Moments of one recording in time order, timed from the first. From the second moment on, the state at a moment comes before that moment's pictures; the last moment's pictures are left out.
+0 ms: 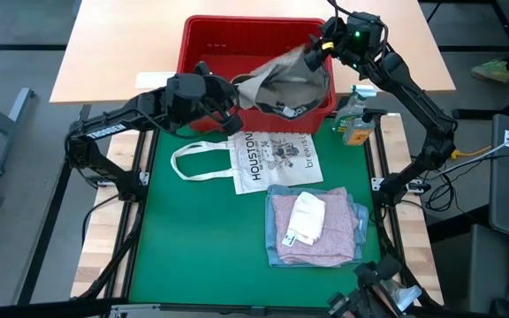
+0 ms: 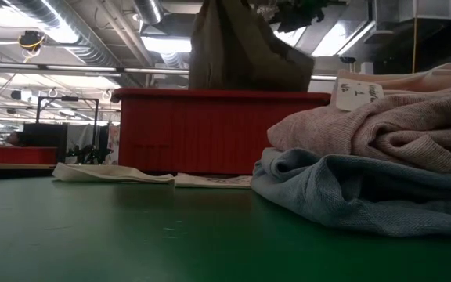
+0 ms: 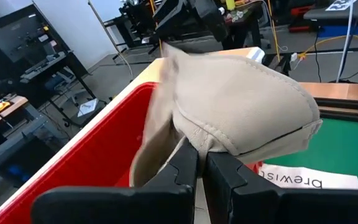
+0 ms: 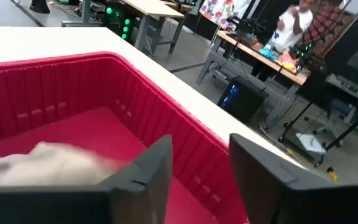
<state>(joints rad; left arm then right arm) 0.19 1.46 1.77 -0.62 -0.56 0.21 -0.77 1.57 1.87 -0.51 0.18 -0.34</state>
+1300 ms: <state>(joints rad) 0.20 1.49 1.77 -0.62 -0.56 0.18 -0.38 1.56 1.87 -0.63 -0.44 0.20</state>
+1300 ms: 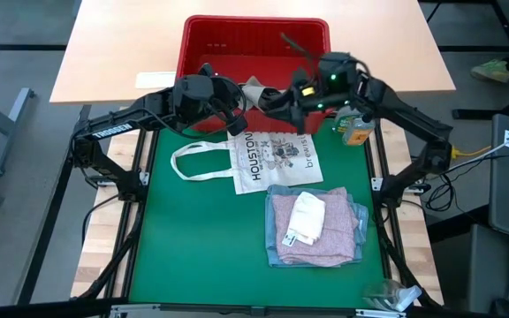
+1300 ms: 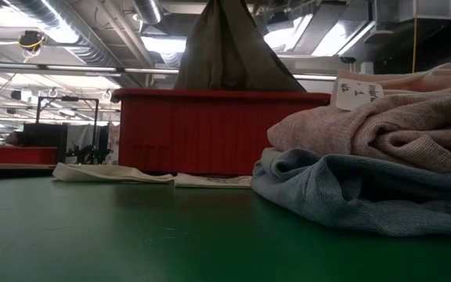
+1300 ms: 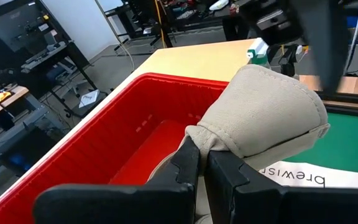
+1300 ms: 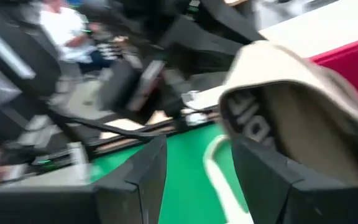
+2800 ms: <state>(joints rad) 0.19 1.48 1.77 -0.59 -0.58 0.28 -0.30 1.60 2.13 -0.55 0.08 -0.30</state>
